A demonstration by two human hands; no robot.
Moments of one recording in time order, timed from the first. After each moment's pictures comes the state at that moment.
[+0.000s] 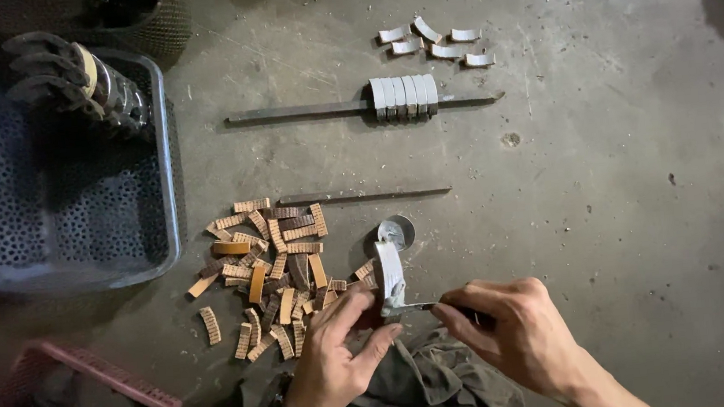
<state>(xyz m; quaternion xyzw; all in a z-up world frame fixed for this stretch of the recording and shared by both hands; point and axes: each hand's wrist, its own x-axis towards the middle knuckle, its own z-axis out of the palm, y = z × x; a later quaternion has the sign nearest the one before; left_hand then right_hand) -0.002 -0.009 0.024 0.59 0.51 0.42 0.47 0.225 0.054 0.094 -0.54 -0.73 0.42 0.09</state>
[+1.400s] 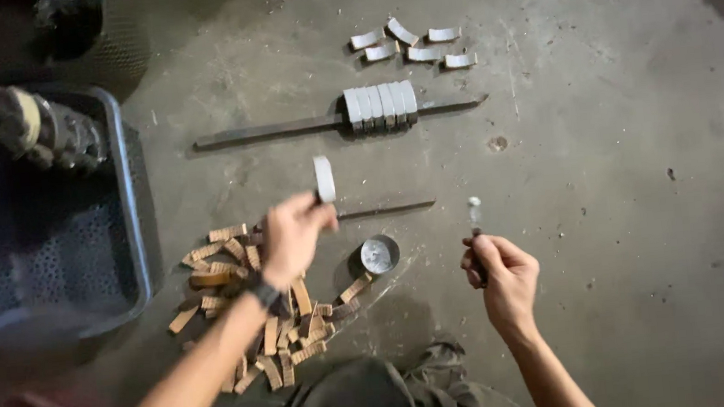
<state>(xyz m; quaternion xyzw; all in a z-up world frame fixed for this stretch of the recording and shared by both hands) -0.019 0.148 -0.151 0.49 0.58 0.40 0.52 0.300 0.071 -0.102 -0.61 -0.29 0.54 0.50</state>
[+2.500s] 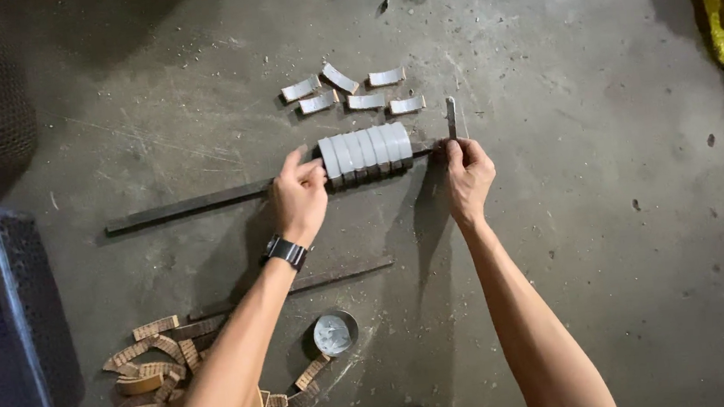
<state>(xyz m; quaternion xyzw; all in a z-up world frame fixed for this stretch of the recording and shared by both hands) 0.097 0.320 -0.246 0.48 0.67 0.39 0.41 0.374 0.317 -0.235 -0.72 -0.47 0.23 0.45</state>
